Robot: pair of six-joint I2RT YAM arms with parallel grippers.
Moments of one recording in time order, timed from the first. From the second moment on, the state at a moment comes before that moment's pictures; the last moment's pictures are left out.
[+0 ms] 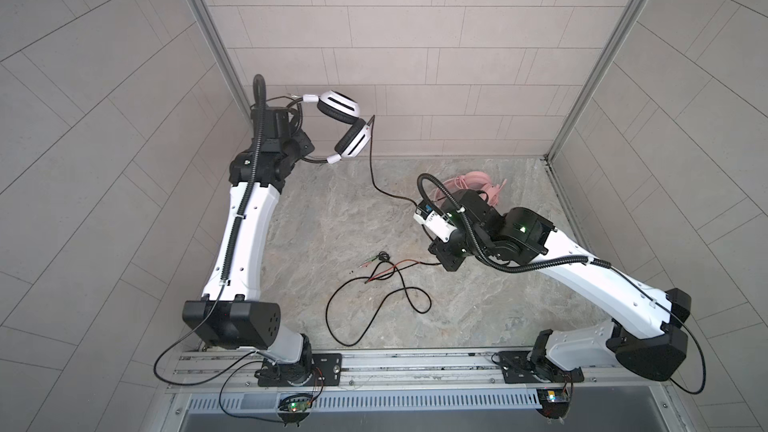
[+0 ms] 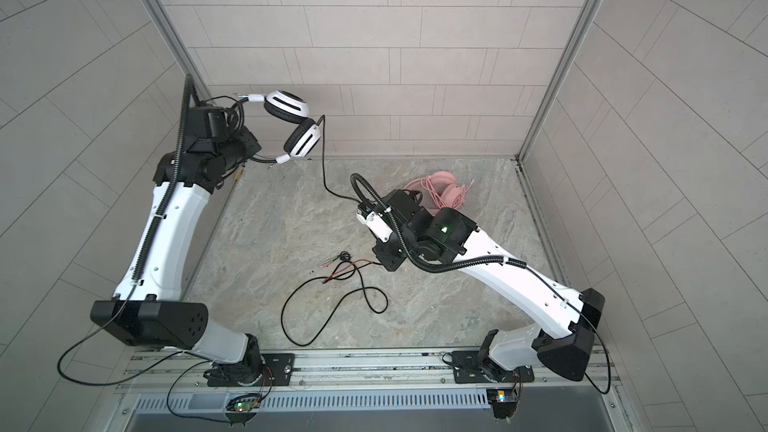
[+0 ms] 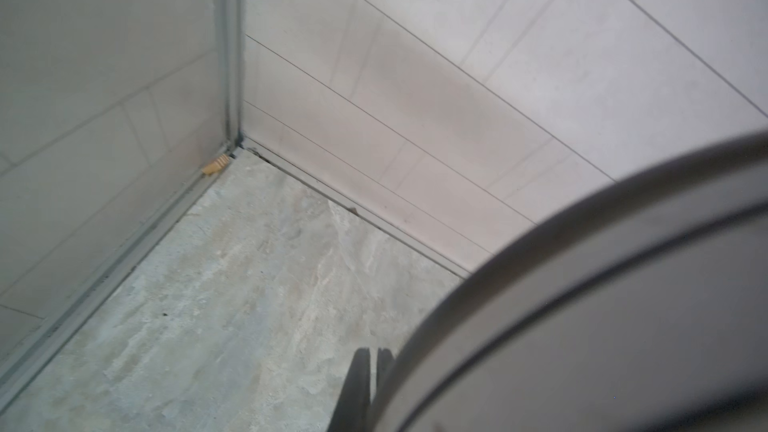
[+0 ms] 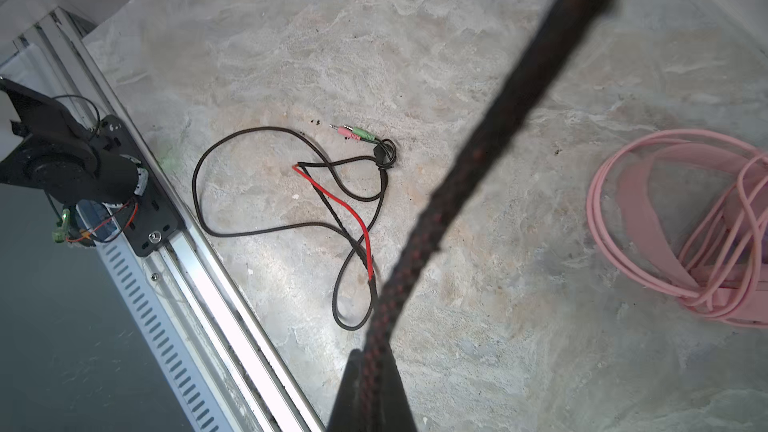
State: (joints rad) left arm -0.05 1.53 1.82 -0.80 -0.09 -0.55; right arm 0.90 1.38 1.54 -1.09 -0.02 0.05
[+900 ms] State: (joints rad) left arm -0.29 1.53 1.56 -0.85 0.21 -0.26; right arm 0.87 1.53 1.95 -1.23 0.24 -0.10
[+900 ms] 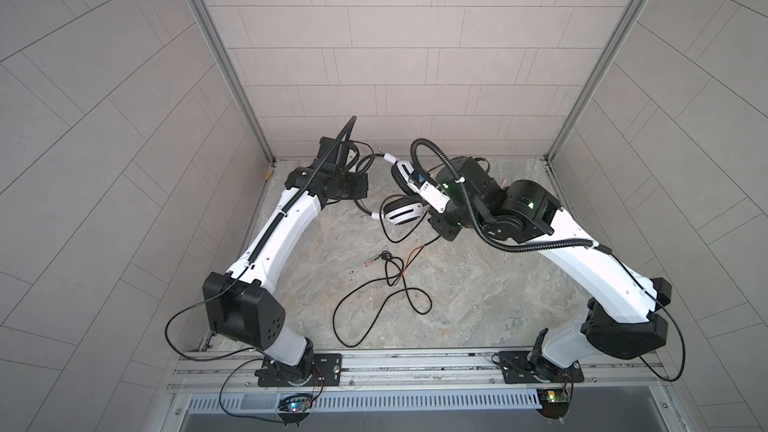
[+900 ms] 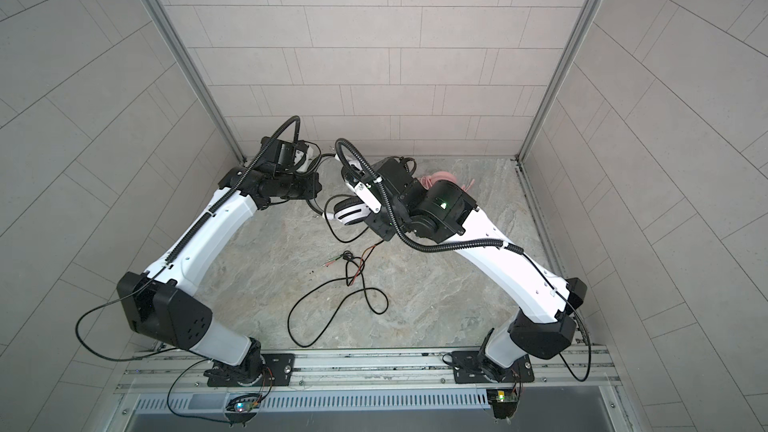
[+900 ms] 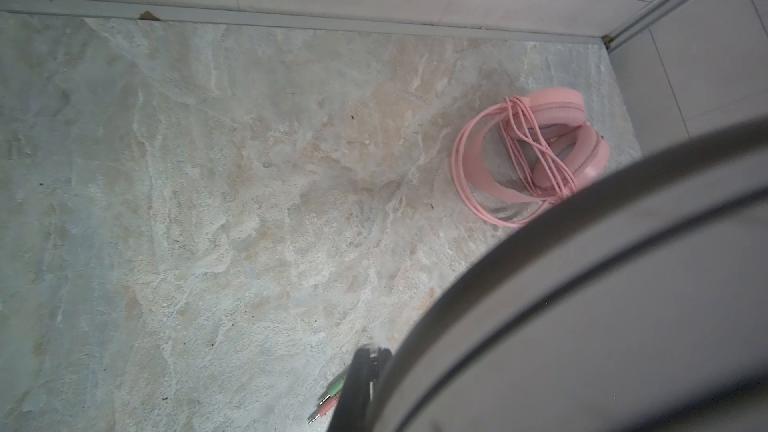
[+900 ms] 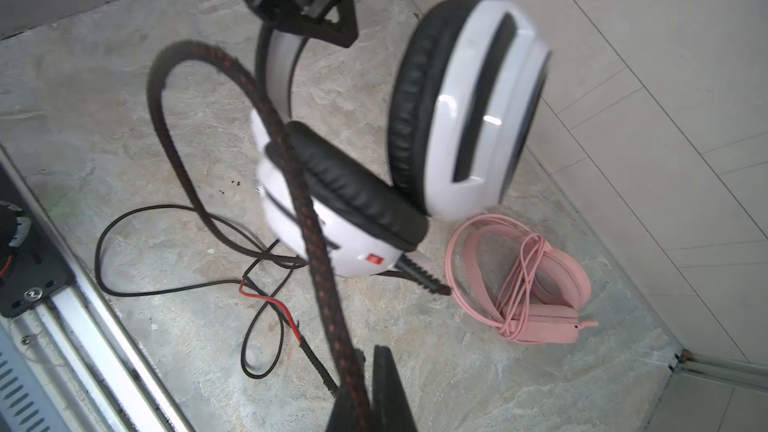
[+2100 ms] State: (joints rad) left arm -0.31 1.51 1.53 -0.90 0.71 -0.16; right arm 0.78 1.49 1.90 -1.07 0.20 -0.12
